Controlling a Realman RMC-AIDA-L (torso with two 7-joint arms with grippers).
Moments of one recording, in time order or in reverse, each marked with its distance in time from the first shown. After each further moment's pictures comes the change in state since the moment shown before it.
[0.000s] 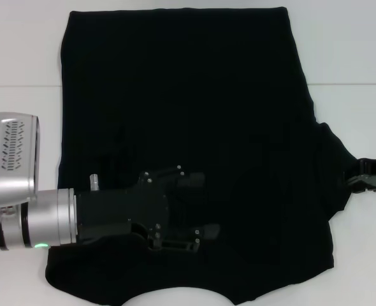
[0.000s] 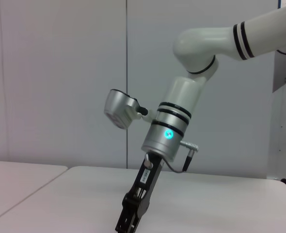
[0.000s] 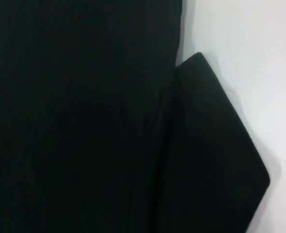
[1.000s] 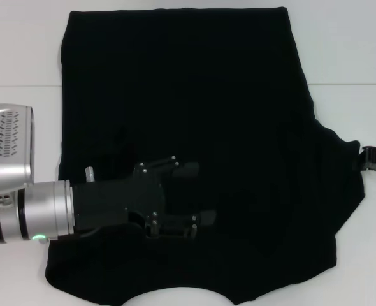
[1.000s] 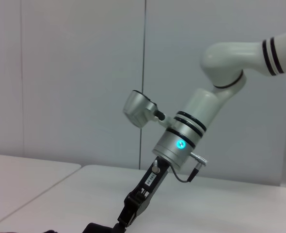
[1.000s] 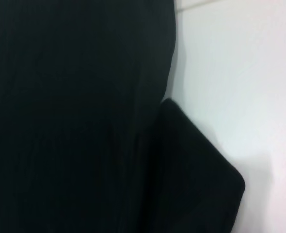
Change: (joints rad) left arm 0.000 0.002 -0.004 0.017 -0.023 -0.016 -0.060; right arm -0.059 0.043 0.048 -0.051 0.067 0.141 -0.147
